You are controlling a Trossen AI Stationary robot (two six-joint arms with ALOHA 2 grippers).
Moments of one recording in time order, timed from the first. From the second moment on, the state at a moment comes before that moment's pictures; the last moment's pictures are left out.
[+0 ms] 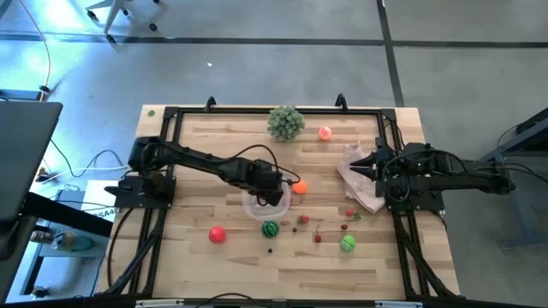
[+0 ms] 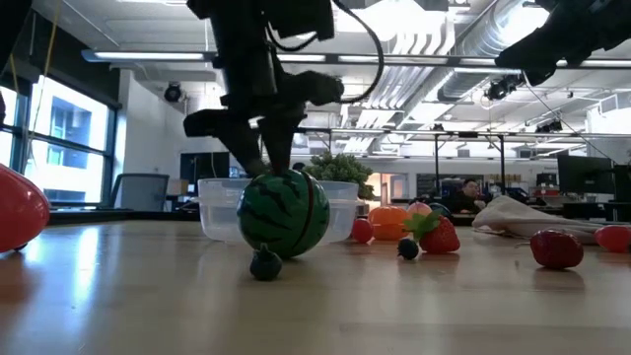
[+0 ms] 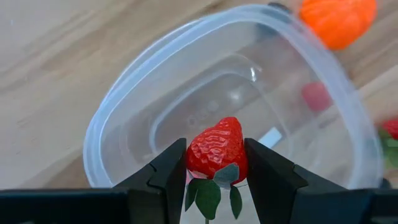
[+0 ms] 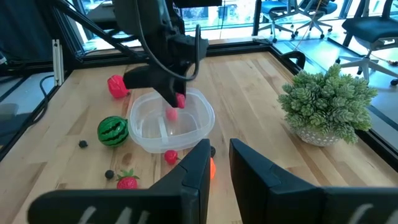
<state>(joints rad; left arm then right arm) 0.04 1.87 1.35 -0.82 -0.19 -1.08 -0.05 0.32 0.47 -0.44 0.06 0.05</state>
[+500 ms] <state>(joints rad) 0.04 1.89 1.35 -0.83 -0.19 -1.08 -0.05 0.32 0.47 -0.44 0.06 0.05</state>
